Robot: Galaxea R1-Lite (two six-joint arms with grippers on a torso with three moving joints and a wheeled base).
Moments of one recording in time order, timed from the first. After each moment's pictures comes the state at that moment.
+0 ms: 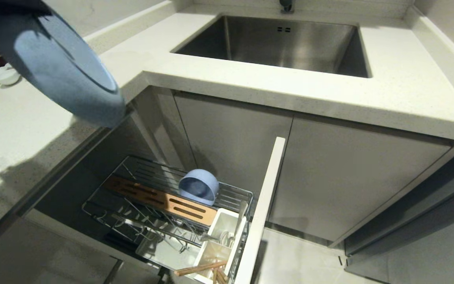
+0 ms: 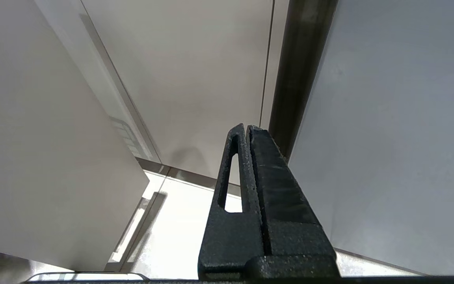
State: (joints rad) left arm -0.89 1.25 -1.73 0.58 0.72 -0.60; right arm 0.00 0.00 0.00 -0.08 0.00 0.02
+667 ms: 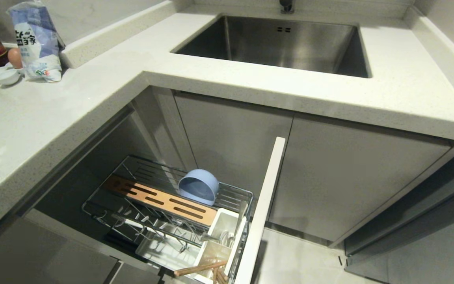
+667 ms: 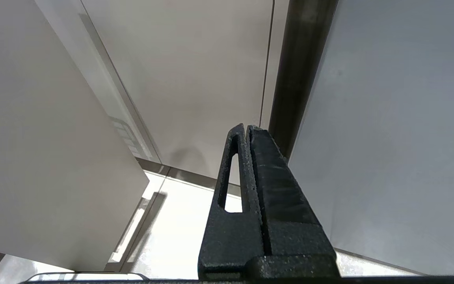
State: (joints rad) left arm -0.25 1.18 -1.84 0.66 0.78 -0.01; right arm 0.00 0.00 0.00 -0.08 0.00 0.02
